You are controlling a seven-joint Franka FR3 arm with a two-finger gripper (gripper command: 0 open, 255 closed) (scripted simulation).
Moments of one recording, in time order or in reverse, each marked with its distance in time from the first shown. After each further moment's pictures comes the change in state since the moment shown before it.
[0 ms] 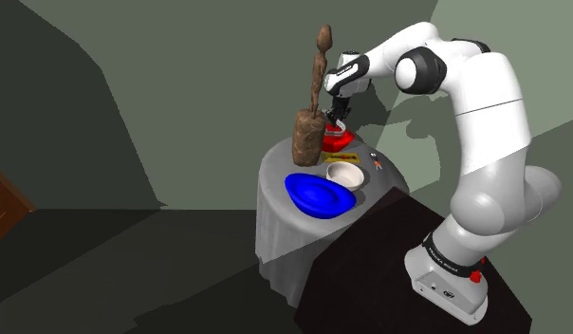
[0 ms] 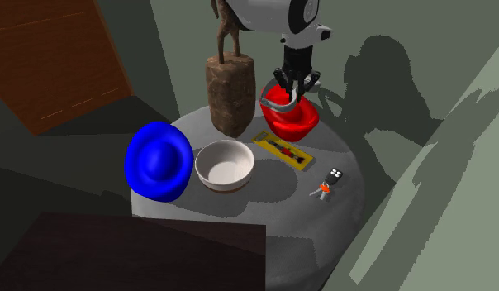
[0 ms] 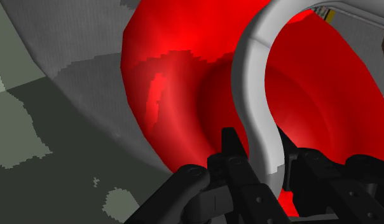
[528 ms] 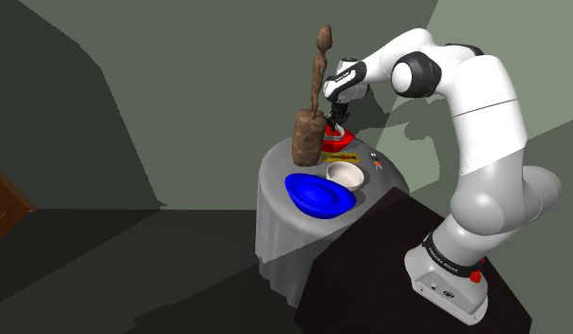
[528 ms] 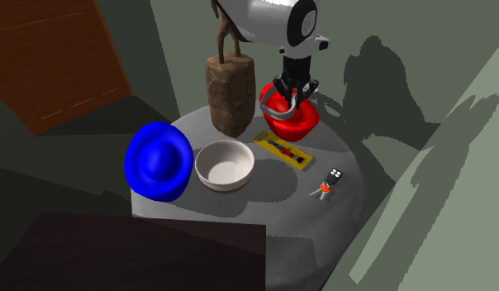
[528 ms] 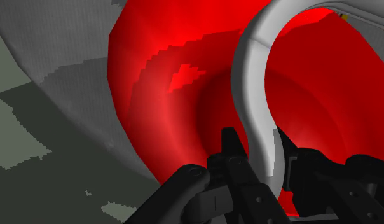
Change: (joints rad) arm -0.004 0.042 0.005 0.001 0.005 0.042 -0.001
